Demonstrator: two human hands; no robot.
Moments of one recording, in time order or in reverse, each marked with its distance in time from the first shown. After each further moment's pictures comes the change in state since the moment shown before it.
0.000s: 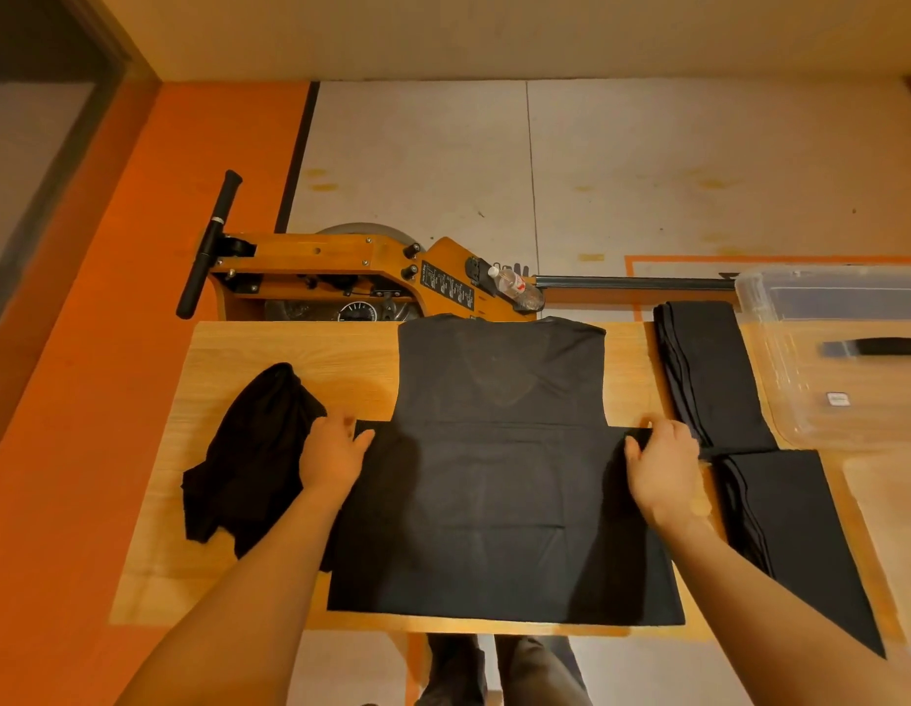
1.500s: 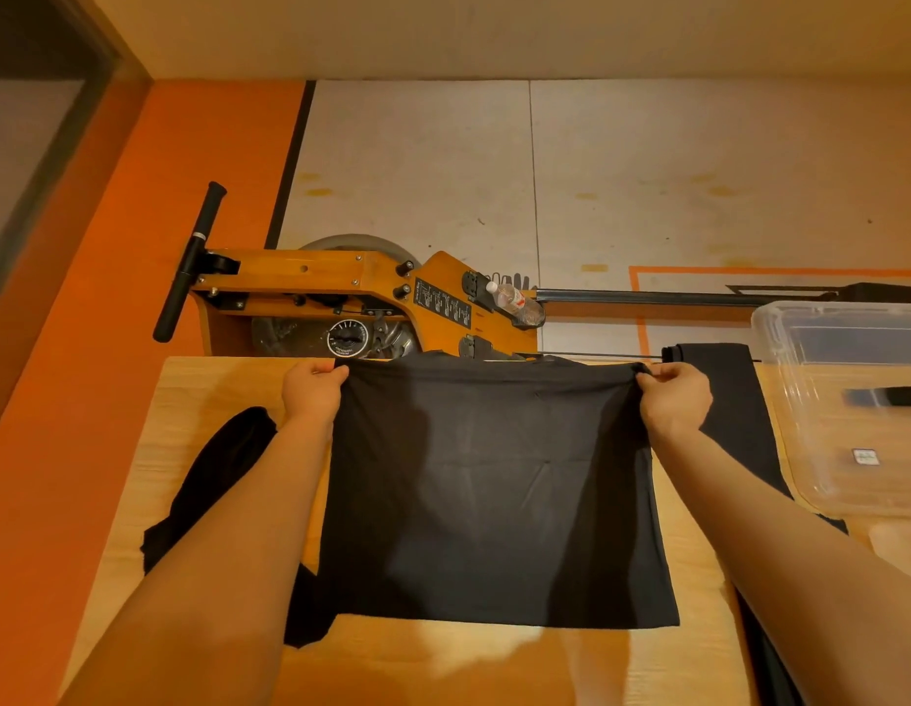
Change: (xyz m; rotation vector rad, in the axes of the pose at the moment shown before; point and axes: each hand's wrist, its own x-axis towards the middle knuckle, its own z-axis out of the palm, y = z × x) left_hand 0.100 0.085 -0.031 -0.622 0.198 -0.247; right_hand 0.136 -0.064 -0.014 0.522 0.070 0.270
